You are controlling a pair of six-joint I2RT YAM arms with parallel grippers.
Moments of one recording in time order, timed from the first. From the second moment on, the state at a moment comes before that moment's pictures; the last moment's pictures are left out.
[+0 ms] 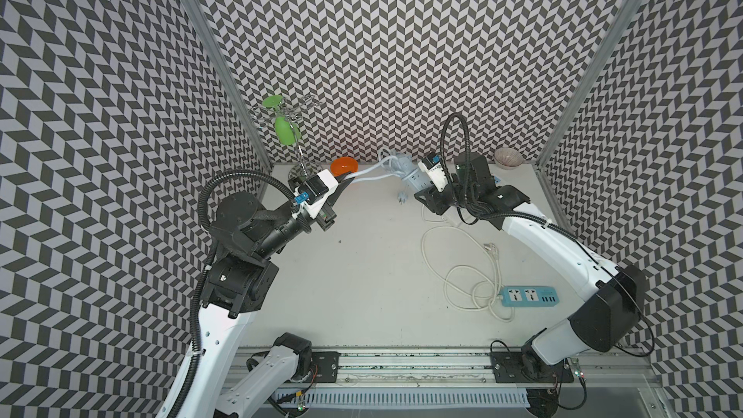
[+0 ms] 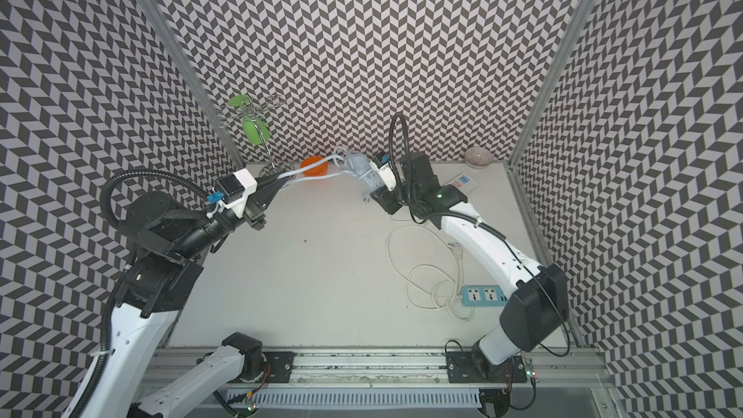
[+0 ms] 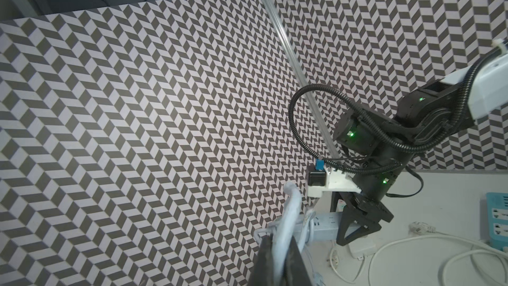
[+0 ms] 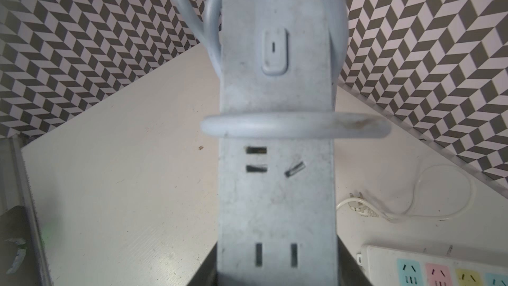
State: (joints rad) left arm -0.34 0.85 1.27 -0.25 0.44 0.45; right arm 0.53 1.56 1.49 -0.51 -0.23 -0.12
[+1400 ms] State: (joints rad) left arm -0.44 0.95 1.31 -0.10 0.19 0.46; right arm 0.53 1.53 1.43 -0.54 -0.39 -0.14
